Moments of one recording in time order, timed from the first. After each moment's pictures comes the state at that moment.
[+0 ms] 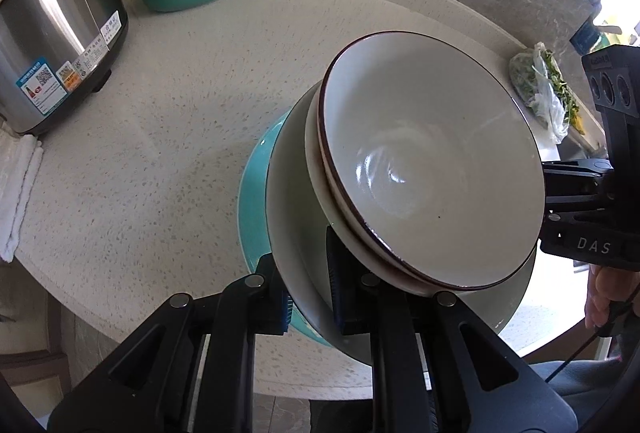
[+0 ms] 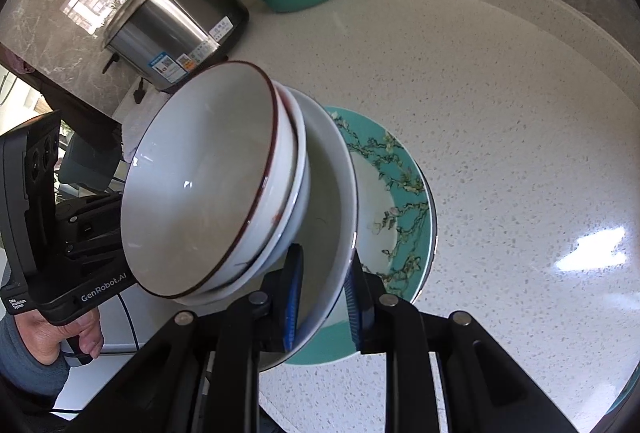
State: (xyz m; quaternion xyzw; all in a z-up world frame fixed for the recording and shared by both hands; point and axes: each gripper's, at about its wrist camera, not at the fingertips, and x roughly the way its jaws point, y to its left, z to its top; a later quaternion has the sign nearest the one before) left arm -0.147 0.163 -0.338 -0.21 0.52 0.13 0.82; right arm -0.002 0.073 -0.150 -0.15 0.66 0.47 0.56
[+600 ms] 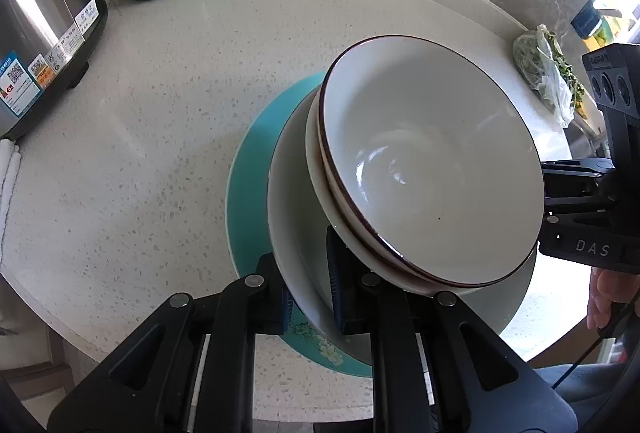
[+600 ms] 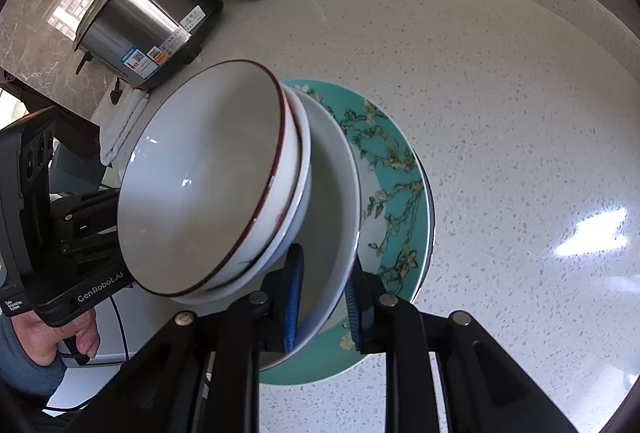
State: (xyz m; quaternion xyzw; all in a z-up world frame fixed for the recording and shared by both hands) left arm -0.128 0.181 -0.391 -0.20 0.53 0.11 0.82; right arm -0.008 0.073 -0.179 -0.15 0.68 0.45 0.57
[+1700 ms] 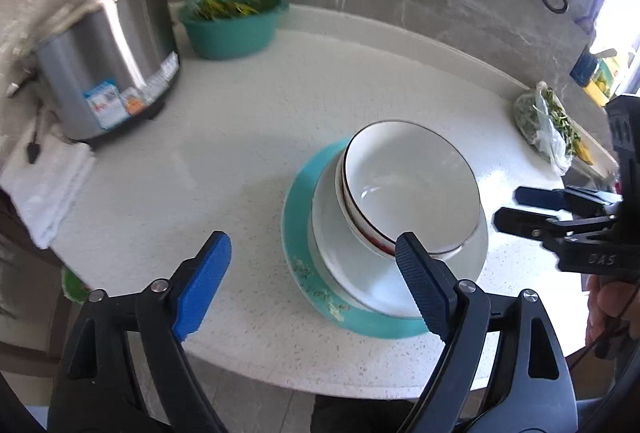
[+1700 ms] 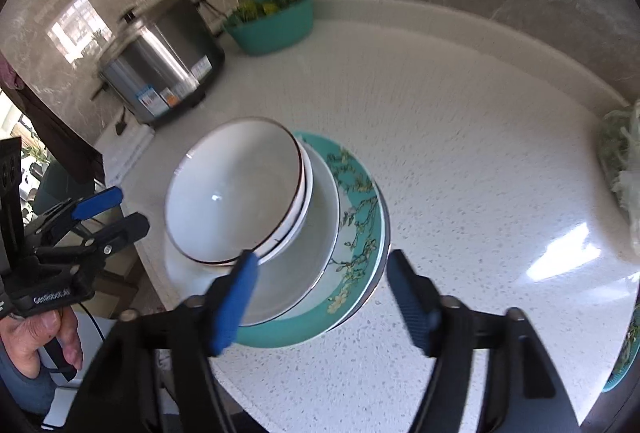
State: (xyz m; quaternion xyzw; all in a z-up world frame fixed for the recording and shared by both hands) left arm -0.206 0.140 -0.304 -0.18 0.43 0.21 0.86; right arm -0.009 0.034 -0.111 -0.13 0.61 0.43 0.65
